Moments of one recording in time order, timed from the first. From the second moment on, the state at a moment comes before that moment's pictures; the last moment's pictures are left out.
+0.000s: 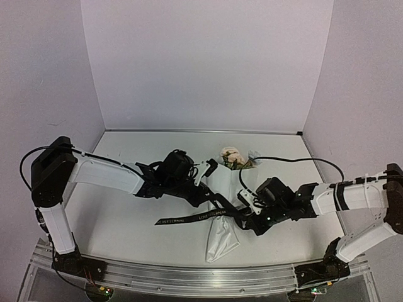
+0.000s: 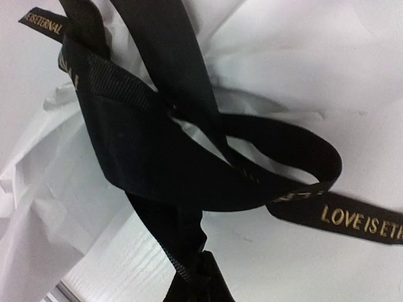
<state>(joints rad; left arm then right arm) -0.99 1.84 1.11 0.08 0.23 -0.26 0.90 1.39 0.64 -0.29 -0.05 0.22</state>
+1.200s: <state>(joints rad) -0.96 1.67 0.76 0.27 0.07 -0.44 0.87 1.52 0.93 -0.87 -0.06 0.34</state>
